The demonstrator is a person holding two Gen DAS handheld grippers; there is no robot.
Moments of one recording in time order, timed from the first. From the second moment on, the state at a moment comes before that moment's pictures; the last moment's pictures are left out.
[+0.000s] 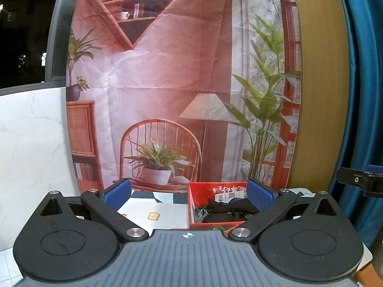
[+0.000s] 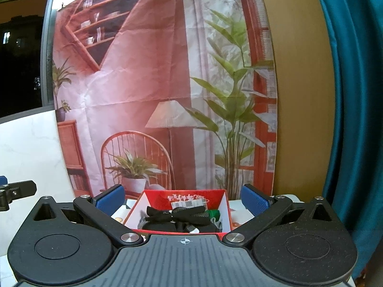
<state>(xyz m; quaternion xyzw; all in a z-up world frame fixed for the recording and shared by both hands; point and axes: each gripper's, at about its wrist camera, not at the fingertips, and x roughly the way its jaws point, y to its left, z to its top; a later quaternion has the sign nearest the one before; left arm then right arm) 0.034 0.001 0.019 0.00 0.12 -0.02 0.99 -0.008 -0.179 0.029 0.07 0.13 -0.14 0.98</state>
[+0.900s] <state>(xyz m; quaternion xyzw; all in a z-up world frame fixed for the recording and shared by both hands) 0.035 0.000 0.019 0.01 0.14 -0.01 0.99 -0.003 -0.180 0.025 0.07 0.14 -0.16 0.98</state>
